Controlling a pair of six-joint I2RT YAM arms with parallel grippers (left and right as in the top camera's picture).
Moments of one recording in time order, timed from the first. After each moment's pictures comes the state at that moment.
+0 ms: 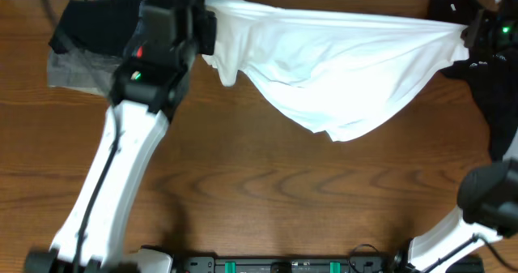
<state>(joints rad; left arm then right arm) -0.26 1.45 1.51 -0.47 -0.17 0.06 -0.38 1.89 2.07 -1.19 -0.36 -0.08</state>
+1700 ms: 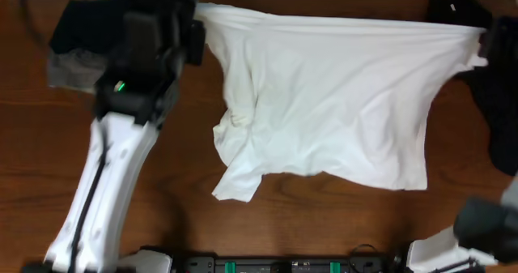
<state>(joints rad) -0.25 1.46 1.53 -0.59 -0.19 0.14 -0.36 1.76 2.08 -1.28 -0.28 -0.11</state>
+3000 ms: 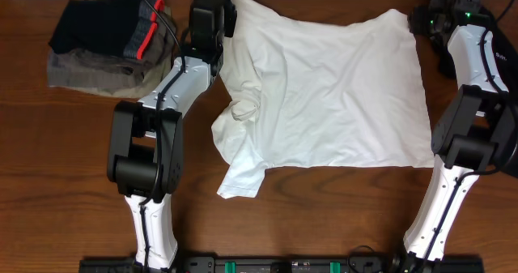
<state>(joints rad) -0.24 2.13 1.53 0.23 -0.23 0.14 -0.23 2.41 2.08 -0.51 -0.22 -0.08</state>
